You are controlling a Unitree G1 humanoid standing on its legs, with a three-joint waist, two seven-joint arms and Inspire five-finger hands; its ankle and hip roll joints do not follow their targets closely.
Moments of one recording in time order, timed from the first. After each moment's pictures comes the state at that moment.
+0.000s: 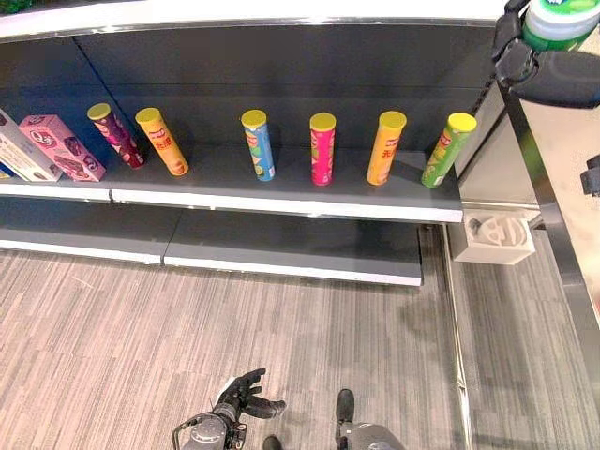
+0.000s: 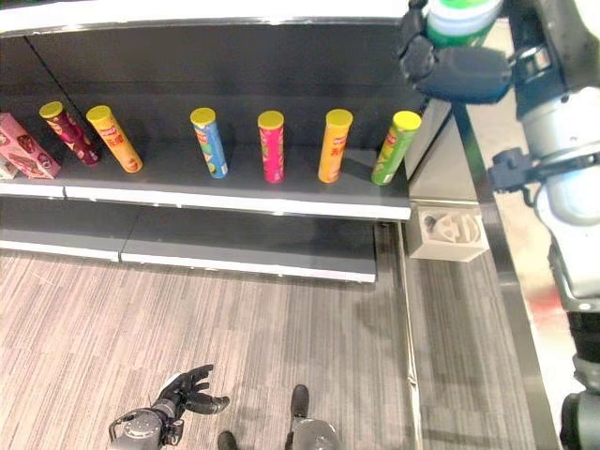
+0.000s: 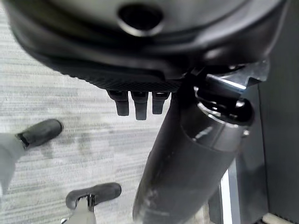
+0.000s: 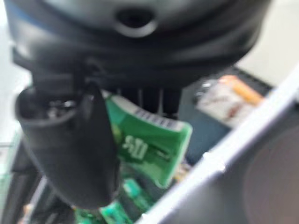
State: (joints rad) left arm -0.04 0.19 -0.21 0.98 -0.16 -0.08 -0.05; right arm -0.66 -1.19 -0.01 -0.06 0.36 -0.17 -0.07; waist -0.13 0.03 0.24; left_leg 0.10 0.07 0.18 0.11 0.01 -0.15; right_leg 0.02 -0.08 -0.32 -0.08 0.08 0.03
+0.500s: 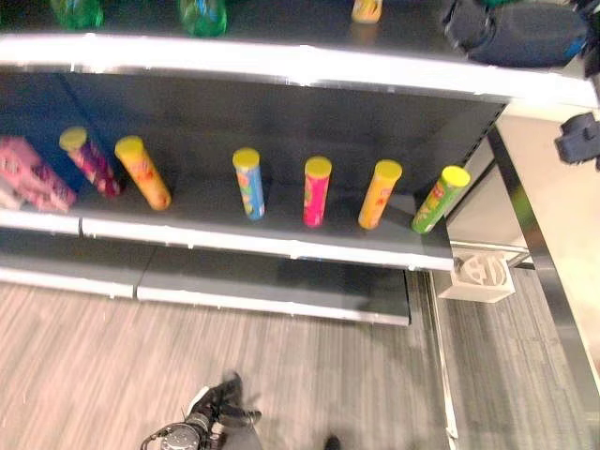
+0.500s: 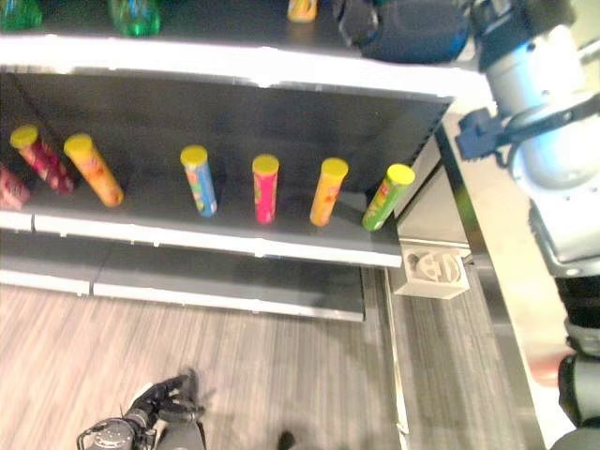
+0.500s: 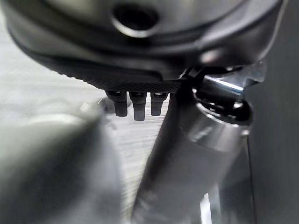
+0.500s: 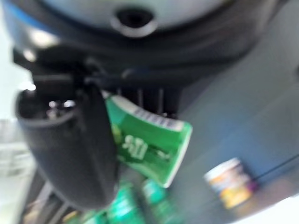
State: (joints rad) left arm 0.05 0.29 -0.23 0.98 -0.19 -0.07 -0.06; right arm -0.82 -1.22 0.23 -0.06 0.38 -0.20 -0.09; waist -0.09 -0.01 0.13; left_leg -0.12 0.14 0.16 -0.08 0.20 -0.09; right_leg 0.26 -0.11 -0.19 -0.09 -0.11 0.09
